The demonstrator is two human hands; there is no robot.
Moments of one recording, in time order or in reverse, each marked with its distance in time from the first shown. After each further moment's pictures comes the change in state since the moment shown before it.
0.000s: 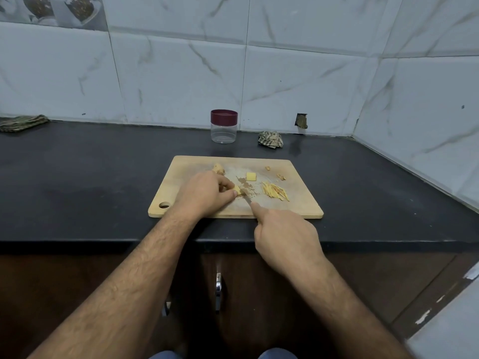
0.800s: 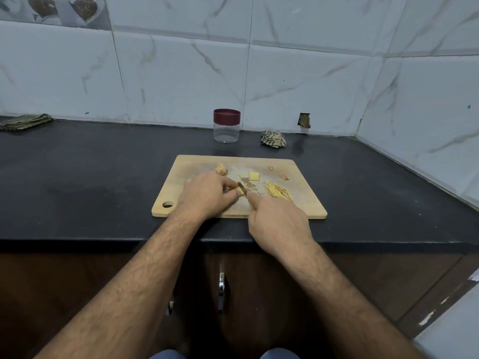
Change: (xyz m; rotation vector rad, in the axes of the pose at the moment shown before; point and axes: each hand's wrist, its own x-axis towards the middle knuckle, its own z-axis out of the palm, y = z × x) left_hand -0.006 0.002 -0.001 0.052 -0.014 -0.015; right_hand 0.023 -0.011 0.001 -0.002 0.065 -0.013
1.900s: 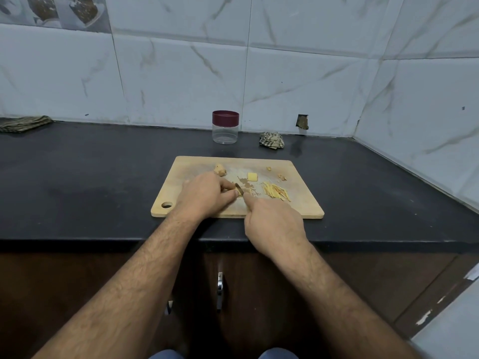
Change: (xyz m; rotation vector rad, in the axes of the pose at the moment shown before) left_hand 0.002 -0.002 0.001 -0.046 -0.010 -0.024; right_hand -0.003 -0.004 0.001 -0.017 -0.012 0.018
